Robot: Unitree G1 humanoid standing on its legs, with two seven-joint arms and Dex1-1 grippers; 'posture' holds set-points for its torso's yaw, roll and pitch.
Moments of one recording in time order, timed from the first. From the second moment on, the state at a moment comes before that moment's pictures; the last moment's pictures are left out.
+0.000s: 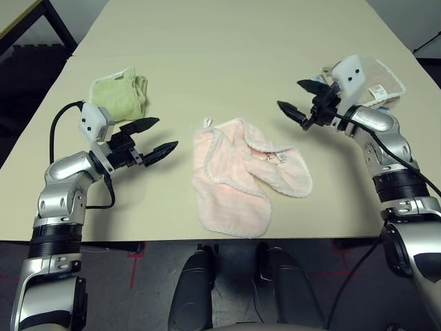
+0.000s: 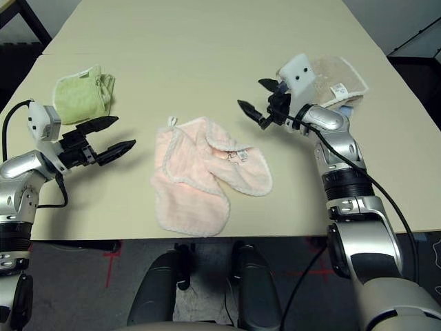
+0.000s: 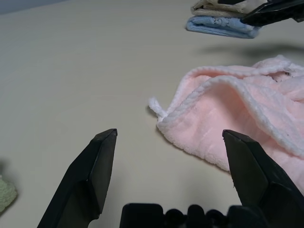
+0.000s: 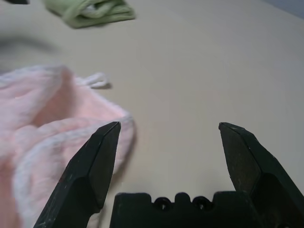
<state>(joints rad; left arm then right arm) -0.42 0.67 0.20 0.24 -0.41 0.09 -1.08 -0.79 -0.53 0.07 0.37 0.18 0.10 0.96</state>
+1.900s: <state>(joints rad) -0.43 0.67 0.18 0.21 -0.41 0.13 -1.09 -0.77 -0.53 0.26 0.19 -0.01 0.23 1.05</state>
